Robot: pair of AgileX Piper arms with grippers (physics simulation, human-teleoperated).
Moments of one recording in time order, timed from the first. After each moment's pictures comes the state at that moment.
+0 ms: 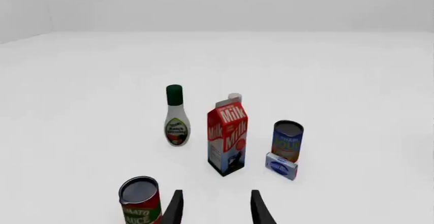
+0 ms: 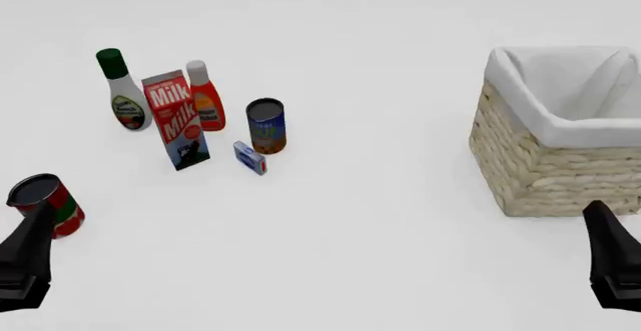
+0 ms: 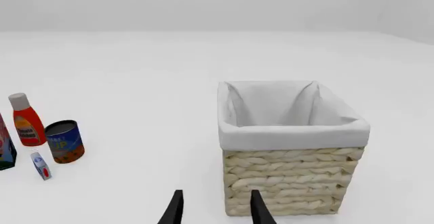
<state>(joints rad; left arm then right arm) 0.00 0.00 0.00 0.00 0.00 0.00 0.00 0.00 0.00 0.00</state>
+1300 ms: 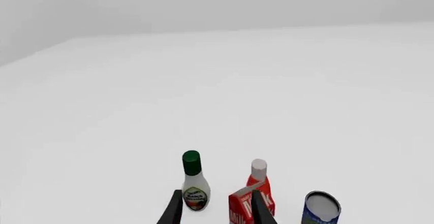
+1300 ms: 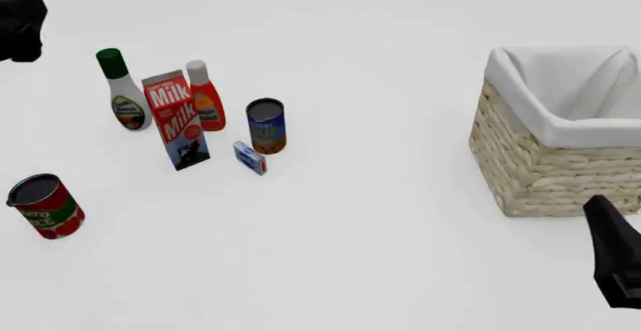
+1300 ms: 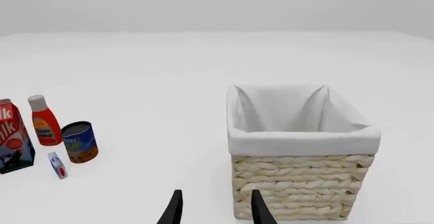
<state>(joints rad) 0.07 0.92 -0.72 -0.14 0.06 0.04 0.01 -0.05 0.05 0.01</state>
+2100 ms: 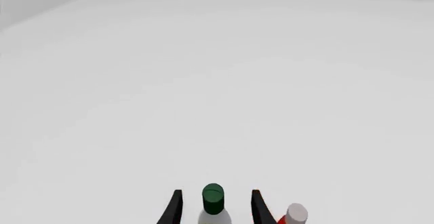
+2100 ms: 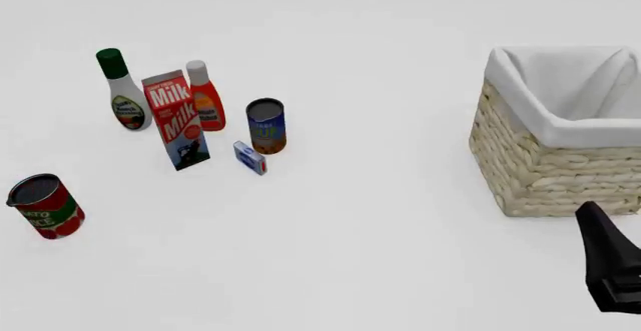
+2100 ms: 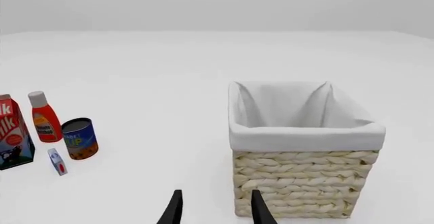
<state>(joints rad) 0.17 1.49 -1.34 0.07 0.02 0.05 0.00 -0.01 0.01 0.01</state>
